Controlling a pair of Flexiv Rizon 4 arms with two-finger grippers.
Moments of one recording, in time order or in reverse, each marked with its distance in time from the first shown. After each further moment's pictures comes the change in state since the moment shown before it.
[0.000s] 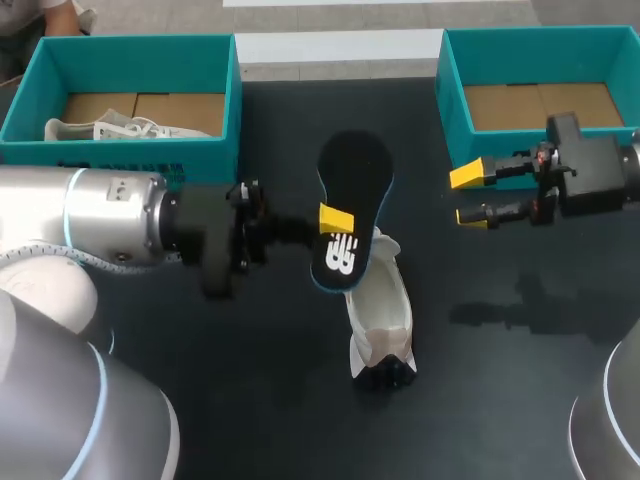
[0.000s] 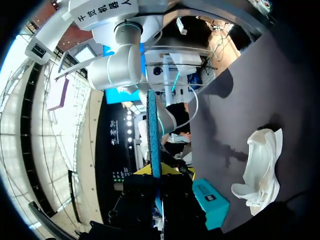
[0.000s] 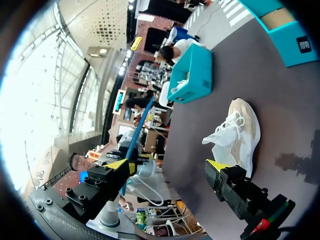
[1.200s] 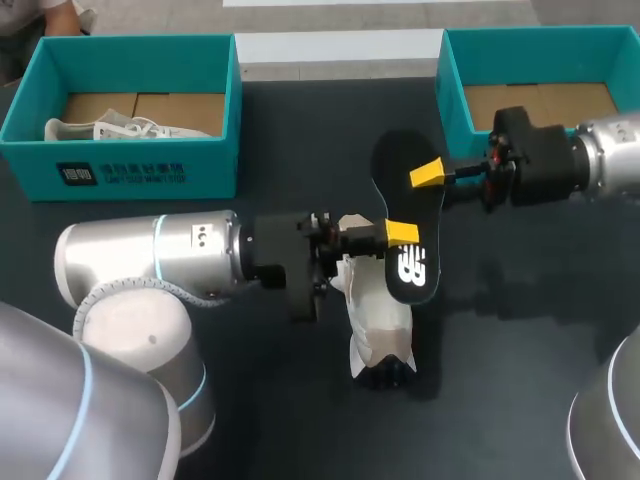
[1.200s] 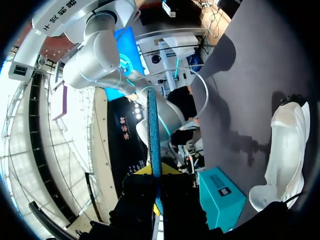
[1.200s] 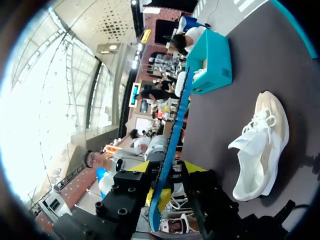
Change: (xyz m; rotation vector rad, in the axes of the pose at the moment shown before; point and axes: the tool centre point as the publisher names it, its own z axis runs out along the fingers) left arm 0.034 0.014 0.072 -0.094 -0.080 0.125; right arm 0.018 0.010 0.047 0.096 0.142 0.036
